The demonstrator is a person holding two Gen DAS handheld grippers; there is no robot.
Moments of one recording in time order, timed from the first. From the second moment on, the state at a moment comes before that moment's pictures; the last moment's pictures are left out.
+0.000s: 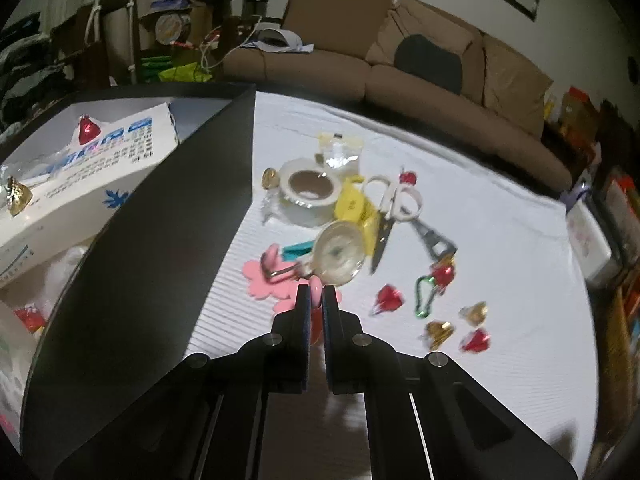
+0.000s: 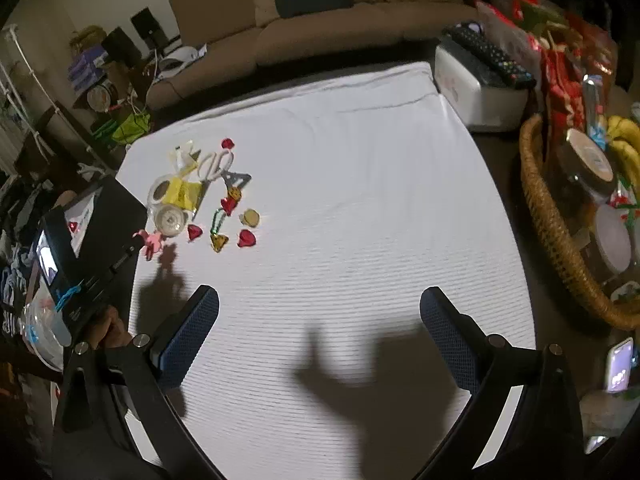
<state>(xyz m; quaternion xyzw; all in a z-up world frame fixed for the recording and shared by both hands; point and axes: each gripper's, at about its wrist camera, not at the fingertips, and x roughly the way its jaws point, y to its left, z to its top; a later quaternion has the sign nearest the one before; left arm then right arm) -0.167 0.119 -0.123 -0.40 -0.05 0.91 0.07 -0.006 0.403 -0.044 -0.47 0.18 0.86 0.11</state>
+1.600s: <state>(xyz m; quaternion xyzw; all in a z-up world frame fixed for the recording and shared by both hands) -0.051 -0.089 0.094 -0.25 -0.15 0.95 -0.09 -0.151 0.333 -0.098 -0.46 0.29 0.83 -0.07</state>
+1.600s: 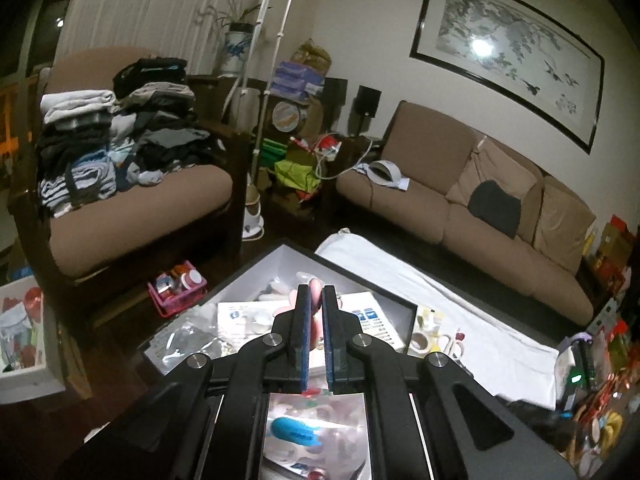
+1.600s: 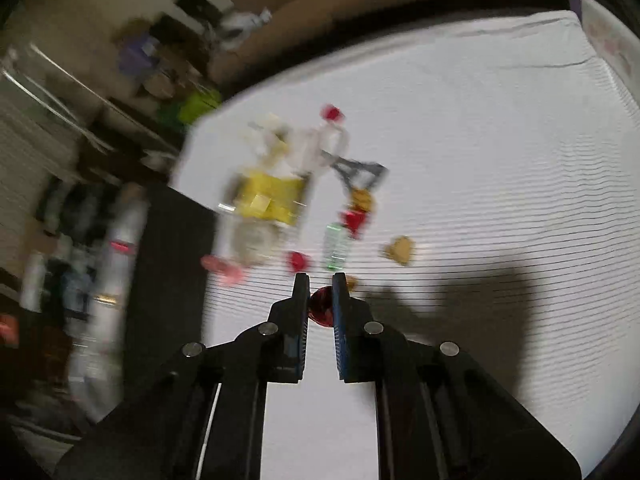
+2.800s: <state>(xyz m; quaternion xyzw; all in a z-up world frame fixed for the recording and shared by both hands) -0.076 -0.135 0.050 -0.31 -0.22 0.92 -0.08 -0.137 0.111 0.036 -0.41 0.11 0.87 -0.25</state>
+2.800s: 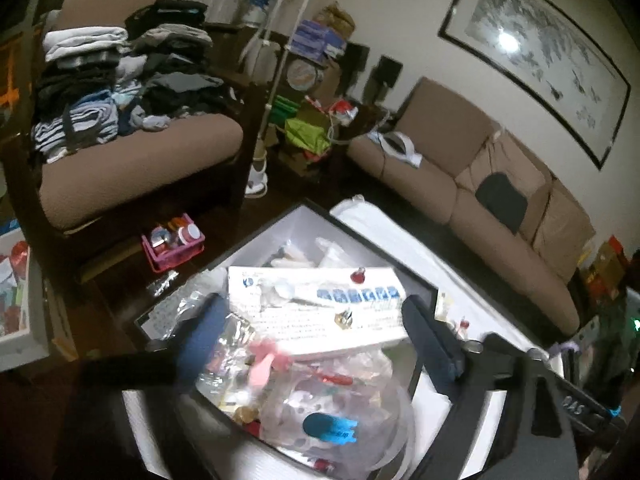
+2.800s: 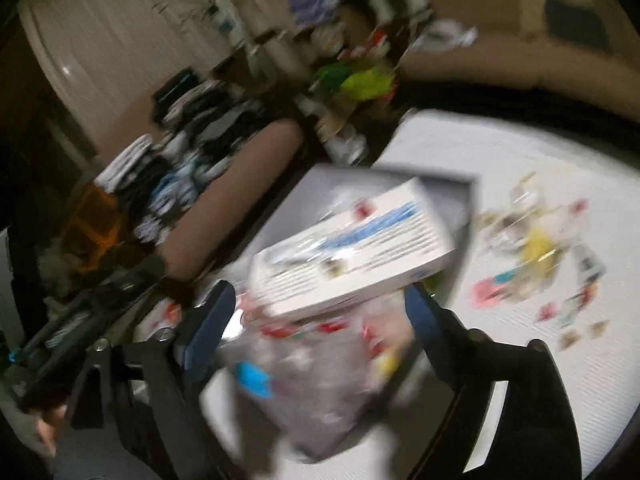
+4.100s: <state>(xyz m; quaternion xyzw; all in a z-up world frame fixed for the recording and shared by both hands) -0.145 0.082 0.014 -0.40 -0.05 0.91 0.07 -0.195 0.306 -0.147 -0.47 0.06 0.88 0.06</state>
